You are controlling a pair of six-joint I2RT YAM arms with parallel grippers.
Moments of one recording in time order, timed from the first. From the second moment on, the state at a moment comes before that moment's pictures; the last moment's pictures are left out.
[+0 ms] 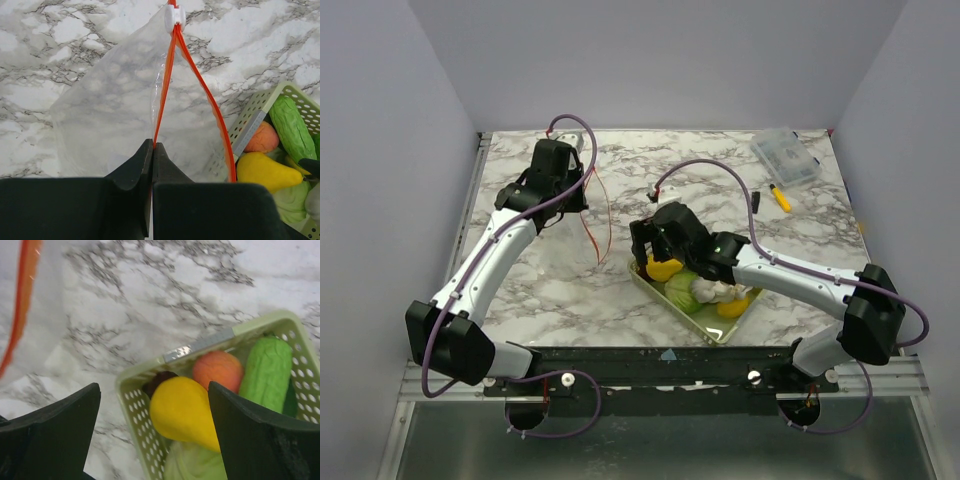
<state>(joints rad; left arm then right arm) -0.34 1.36 1.31 -0.65 -0.03 -0.28 0.97 1.49 1.13 -0.21 0.30 0.42</state>
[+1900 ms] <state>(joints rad) -0.34 1.38 1.32 -0.68 0.04 -0.30 0.97 1.39 1.04 0.24 0.05 0.36</state>
